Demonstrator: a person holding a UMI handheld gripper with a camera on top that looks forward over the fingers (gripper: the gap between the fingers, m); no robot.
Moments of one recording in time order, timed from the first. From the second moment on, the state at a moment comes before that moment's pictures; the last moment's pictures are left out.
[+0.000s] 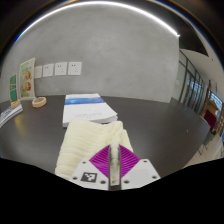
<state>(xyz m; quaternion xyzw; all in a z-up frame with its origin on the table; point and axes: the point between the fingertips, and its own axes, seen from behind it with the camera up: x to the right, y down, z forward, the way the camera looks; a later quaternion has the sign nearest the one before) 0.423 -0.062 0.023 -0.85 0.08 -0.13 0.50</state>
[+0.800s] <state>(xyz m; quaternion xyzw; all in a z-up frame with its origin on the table) 0.043 -0.329 0.110 -0.84 -0.04 -0.05 0.54</state>
